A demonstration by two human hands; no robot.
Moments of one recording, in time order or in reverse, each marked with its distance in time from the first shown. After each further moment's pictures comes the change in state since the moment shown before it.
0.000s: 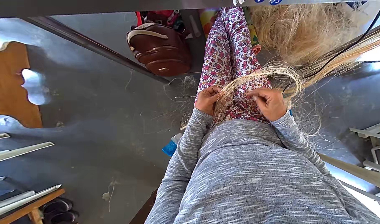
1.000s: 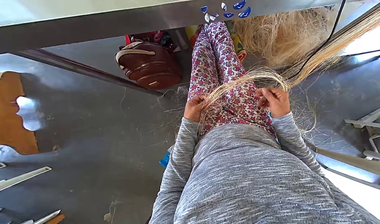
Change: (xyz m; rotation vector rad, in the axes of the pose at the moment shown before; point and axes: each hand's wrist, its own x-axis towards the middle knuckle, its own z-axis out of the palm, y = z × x) left_hand 0.006 -0.003 -0.008 0.024 0.010 0.003; right_hand -0.020 0.019 -0.032 0.461 0.260 0.538
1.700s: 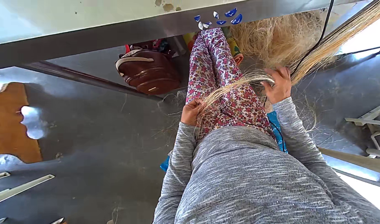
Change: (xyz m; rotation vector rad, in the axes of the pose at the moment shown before) left_hand -0.001 0.001 -0.005 -0.036 -0.025 0.017; right_hand 0.055 0.007 -0.027 -0.790 0.198 -0.456
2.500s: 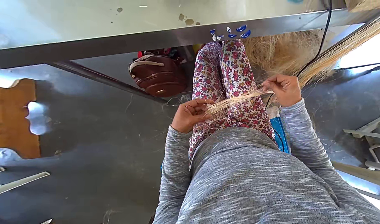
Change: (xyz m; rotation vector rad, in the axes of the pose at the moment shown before) left_hand -0.025 0.062 -0.013 0.189 -0.439 0.221; right_hand 0.018 -0.040 -0.037 0.566 -0.125 -0.124
